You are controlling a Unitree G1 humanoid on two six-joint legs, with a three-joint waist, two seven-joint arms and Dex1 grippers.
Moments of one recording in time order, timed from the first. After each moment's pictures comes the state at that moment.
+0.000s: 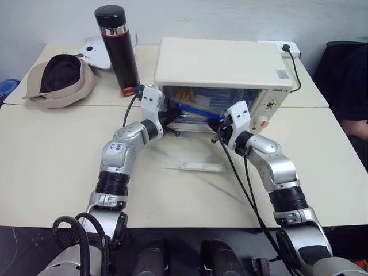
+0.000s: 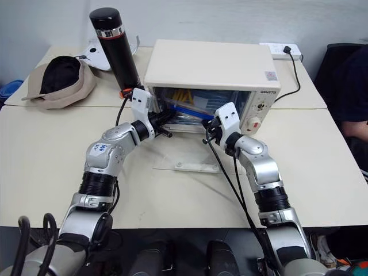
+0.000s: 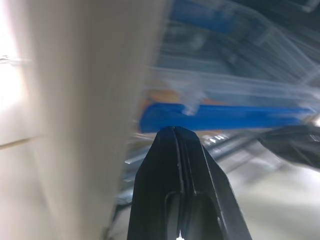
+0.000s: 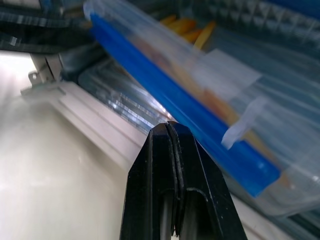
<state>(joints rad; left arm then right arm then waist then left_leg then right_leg) -0.74 0.27 0.02 0.17 -0.34 0.62 -0.45 -0.66 -0.30 0.07 0.17 0.23 0.36 0.51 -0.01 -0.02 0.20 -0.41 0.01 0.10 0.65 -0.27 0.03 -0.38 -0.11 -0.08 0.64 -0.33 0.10</state>
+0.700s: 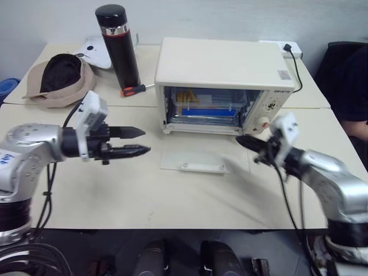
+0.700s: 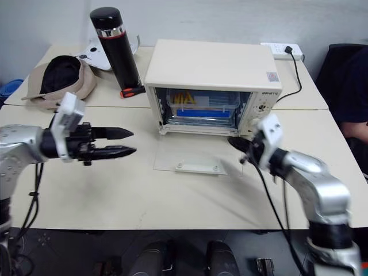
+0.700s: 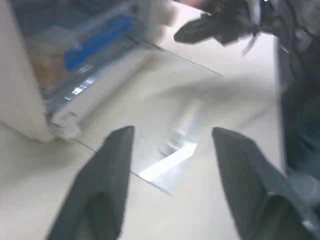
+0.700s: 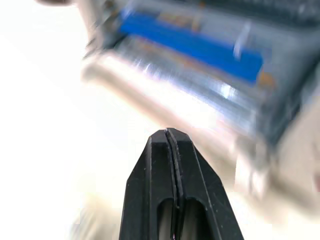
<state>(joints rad) -0.50 0.98 0.22 -0.32 -0.75 0.91 -1.10 -0.24 -0.70 -0.23 -0.40 0.61 0.79 0.73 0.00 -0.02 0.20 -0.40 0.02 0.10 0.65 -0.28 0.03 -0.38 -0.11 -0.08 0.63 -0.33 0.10</state>
